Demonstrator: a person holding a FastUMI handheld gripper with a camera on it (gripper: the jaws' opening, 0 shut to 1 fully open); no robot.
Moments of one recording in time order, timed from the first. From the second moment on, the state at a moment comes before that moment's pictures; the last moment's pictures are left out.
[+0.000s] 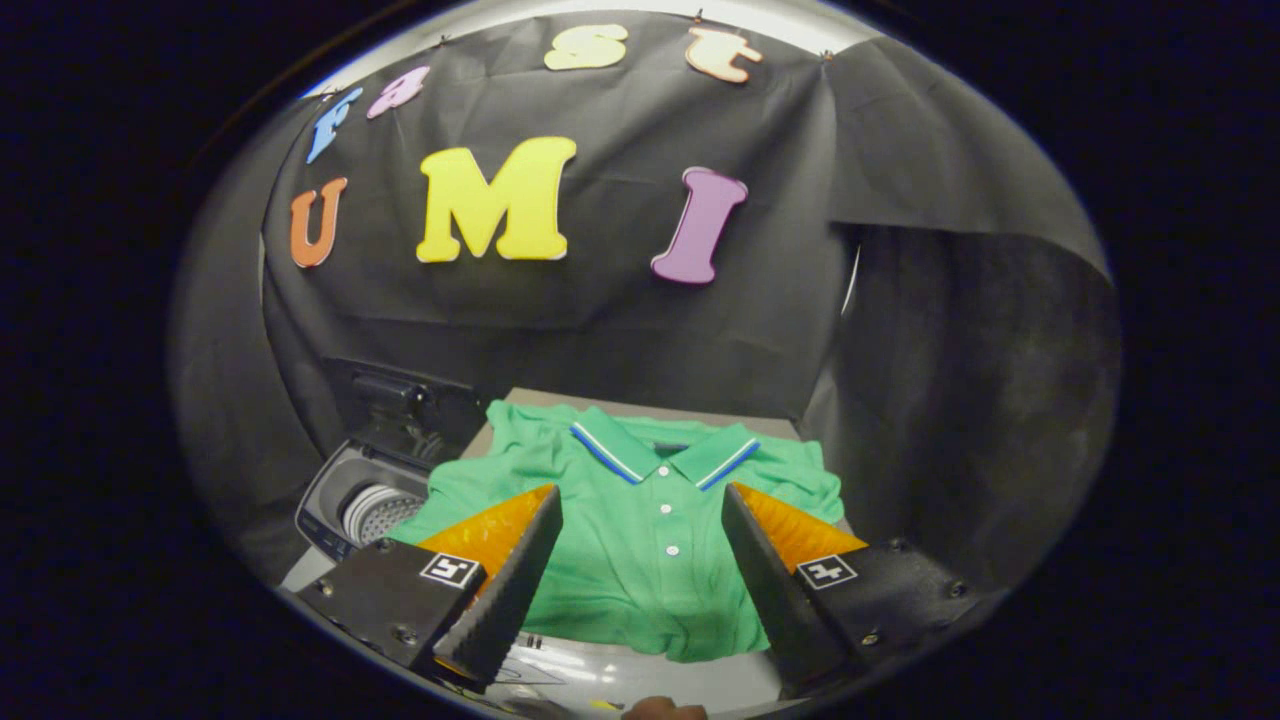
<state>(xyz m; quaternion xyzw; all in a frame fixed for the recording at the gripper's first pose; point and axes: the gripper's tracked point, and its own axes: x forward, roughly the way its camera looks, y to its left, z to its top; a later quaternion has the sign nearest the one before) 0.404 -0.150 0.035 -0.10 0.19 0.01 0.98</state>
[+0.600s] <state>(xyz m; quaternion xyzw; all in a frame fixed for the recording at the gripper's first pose) 0.444 -0.169 -0.023 -0.03 0.26 0.02 0.96</state>
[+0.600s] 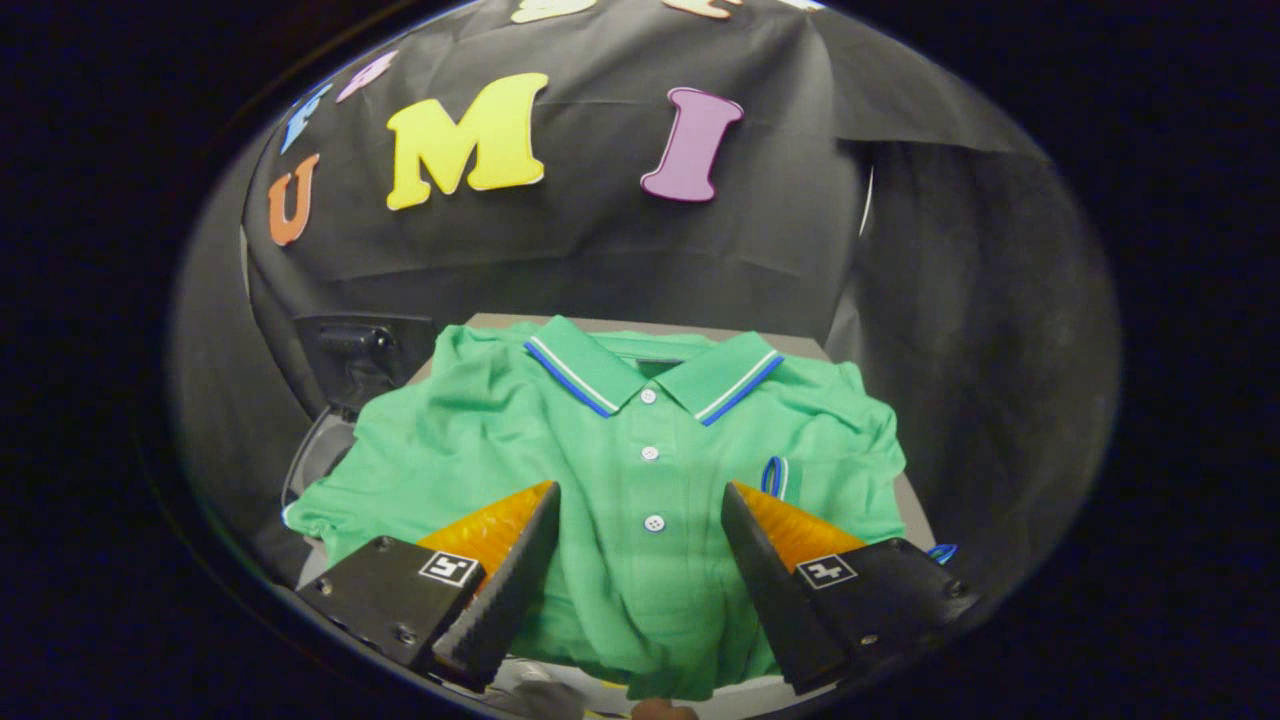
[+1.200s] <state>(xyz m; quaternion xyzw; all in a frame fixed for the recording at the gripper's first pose) 0.445 -0.153 -0.026 -0.01 0.27 0.03 0.96</state>
